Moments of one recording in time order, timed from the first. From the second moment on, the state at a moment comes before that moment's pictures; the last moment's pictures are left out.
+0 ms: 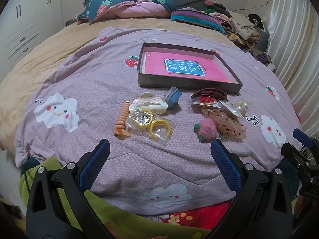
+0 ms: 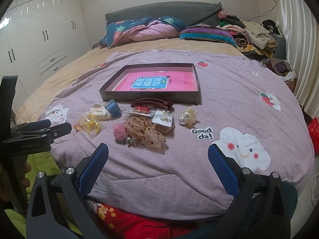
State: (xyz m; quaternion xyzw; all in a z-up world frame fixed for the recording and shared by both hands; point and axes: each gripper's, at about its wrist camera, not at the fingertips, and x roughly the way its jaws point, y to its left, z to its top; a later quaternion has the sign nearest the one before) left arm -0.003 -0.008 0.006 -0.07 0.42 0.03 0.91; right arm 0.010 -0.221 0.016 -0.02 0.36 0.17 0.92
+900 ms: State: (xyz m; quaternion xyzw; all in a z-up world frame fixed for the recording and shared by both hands) left arm -0.004 -0.009 0.007 -0.07 0.42 0.03 0.91; right arm 0.007 -0.219 0.019 -0.02 0.36 0.17 0.92
